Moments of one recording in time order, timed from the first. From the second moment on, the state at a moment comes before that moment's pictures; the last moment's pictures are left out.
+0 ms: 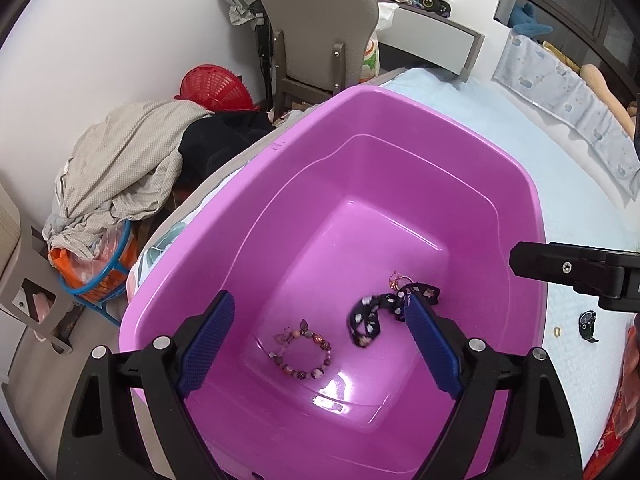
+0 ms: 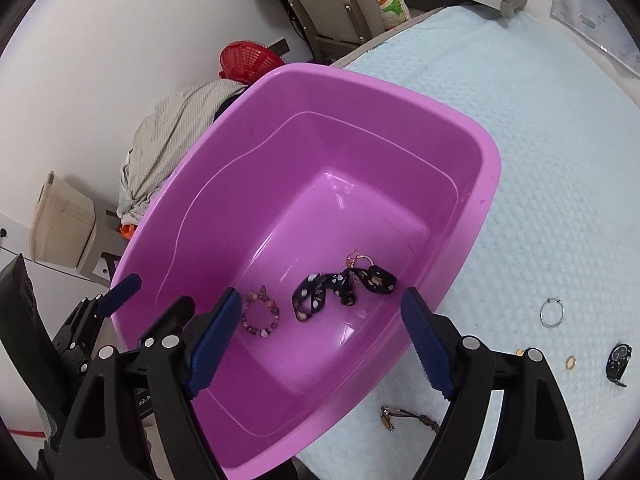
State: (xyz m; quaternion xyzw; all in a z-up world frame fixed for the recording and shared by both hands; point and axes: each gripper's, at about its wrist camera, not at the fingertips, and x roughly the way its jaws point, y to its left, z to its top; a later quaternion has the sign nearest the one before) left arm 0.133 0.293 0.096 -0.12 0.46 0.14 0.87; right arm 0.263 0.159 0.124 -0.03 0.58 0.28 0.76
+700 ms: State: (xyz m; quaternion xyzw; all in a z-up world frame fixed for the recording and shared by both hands) left arm 0.087 0.222 0.120 -0.08 0.44 0.09 0.89; right arm 0.162 0.017 0.156 0.06 0.47 0.24 0.85
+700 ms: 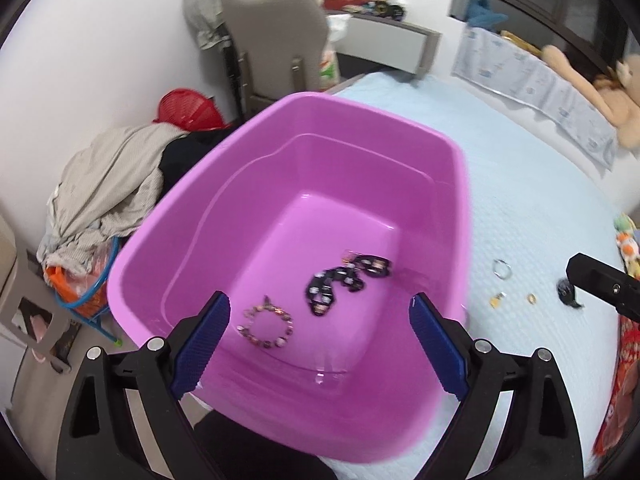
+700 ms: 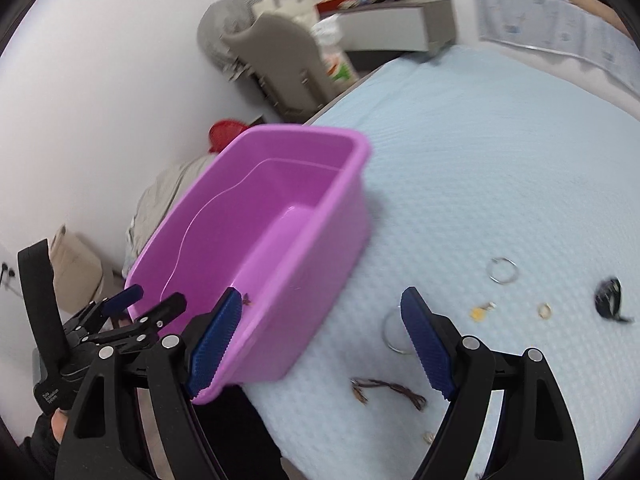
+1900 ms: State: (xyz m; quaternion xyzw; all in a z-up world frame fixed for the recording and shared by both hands) left arm 0.049 0.046 -0.012 0.01 0.48 -0.05 0.87; right arm -0.016 -0.173 -0.020 0.12 0.49 0.00 0.86
